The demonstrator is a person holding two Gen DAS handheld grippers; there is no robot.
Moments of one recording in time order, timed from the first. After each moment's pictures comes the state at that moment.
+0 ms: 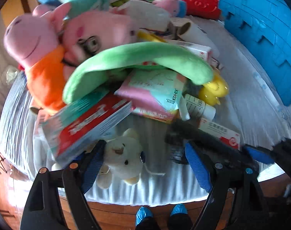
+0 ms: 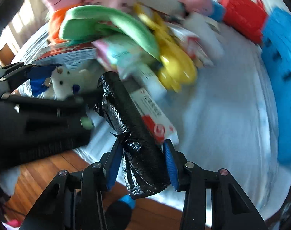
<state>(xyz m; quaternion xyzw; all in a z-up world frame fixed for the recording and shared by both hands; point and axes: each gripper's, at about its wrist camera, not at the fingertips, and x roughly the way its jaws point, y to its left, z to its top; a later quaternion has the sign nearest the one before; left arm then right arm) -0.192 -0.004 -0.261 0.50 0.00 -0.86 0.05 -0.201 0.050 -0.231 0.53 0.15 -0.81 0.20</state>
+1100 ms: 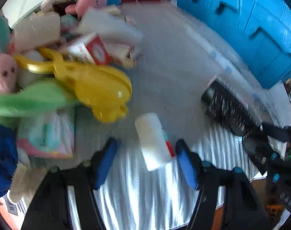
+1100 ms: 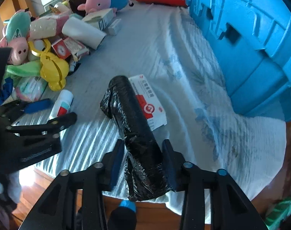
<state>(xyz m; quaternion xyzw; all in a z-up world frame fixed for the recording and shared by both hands) -0.243 0.113 -0.281 0.52 -0.03 -0.85 -0.07 -0.228 0.202 -0.223 0.54 0.04 -0.84 0.06</state>
